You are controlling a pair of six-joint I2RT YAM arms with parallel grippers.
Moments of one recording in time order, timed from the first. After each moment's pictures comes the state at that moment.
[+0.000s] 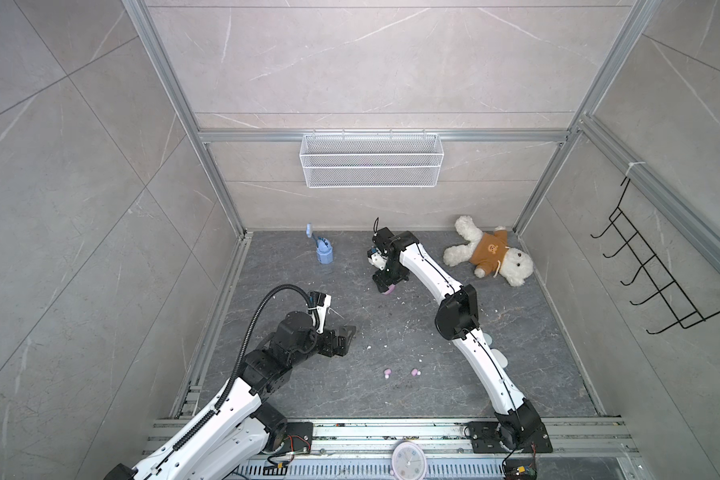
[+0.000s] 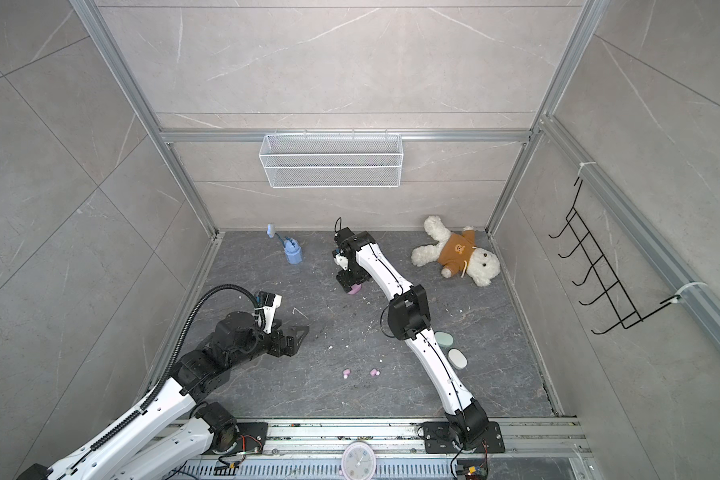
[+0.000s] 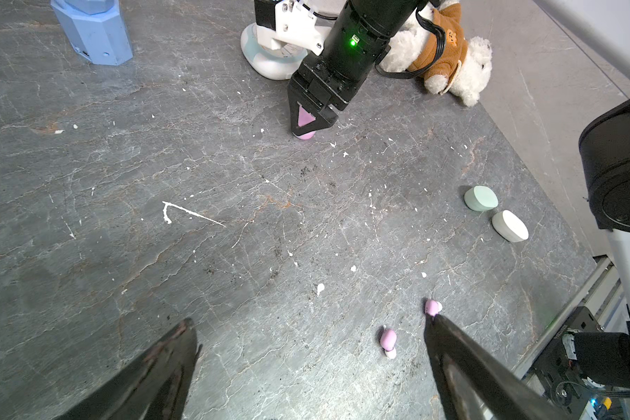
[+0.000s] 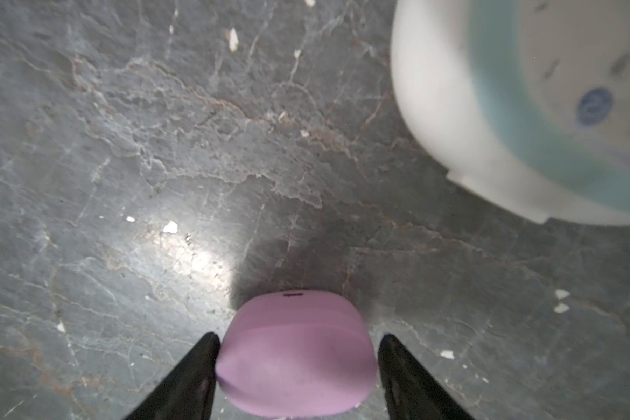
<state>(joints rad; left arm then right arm) -0.64 0.74 0.59 -0.42 0.06 -0.37 0.55 2.75 2.76 -1.41 -0.02 -0.14</state>
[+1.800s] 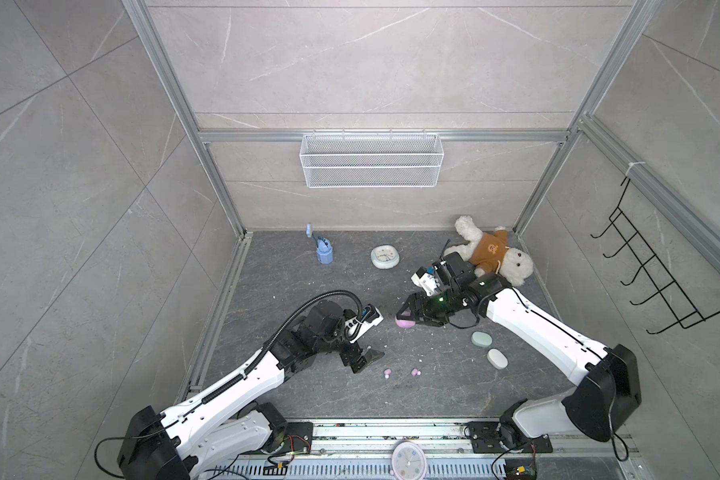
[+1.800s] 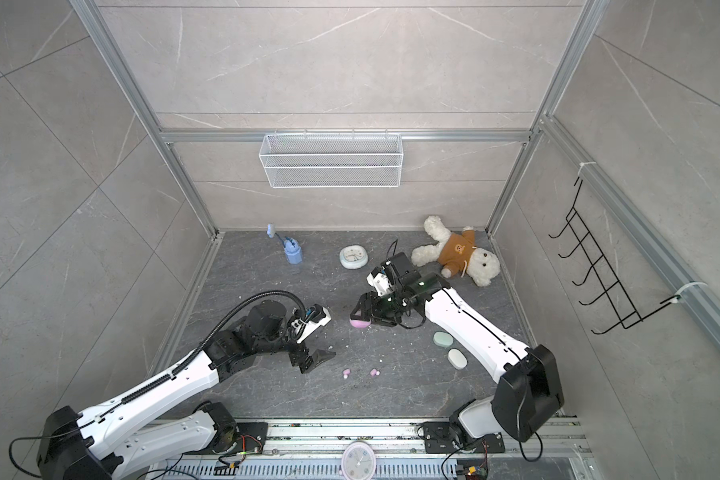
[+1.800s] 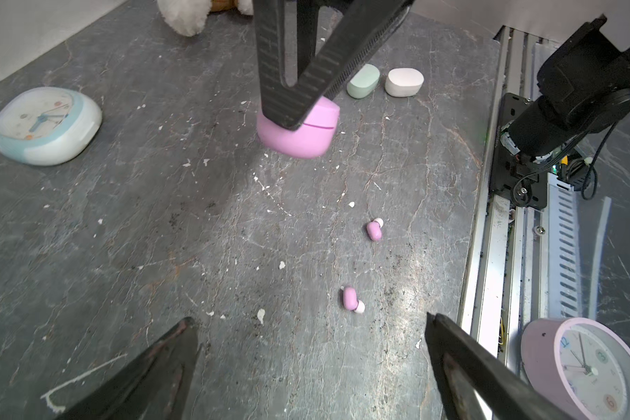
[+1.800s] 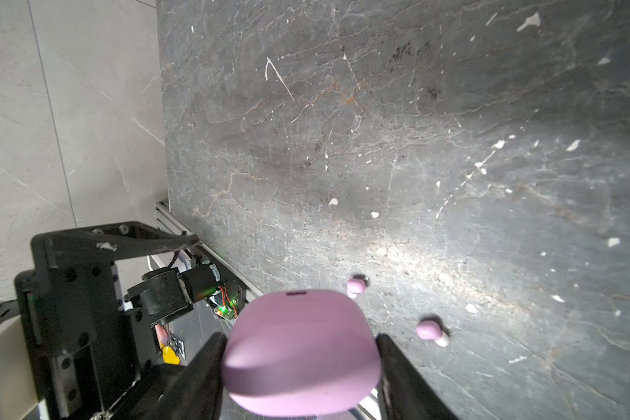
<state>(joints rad) -0.79 1.03 0.74 -0.37 0.36 0.24 0.55 1.42 1.20 -0.81 -0.56 0.59</state>
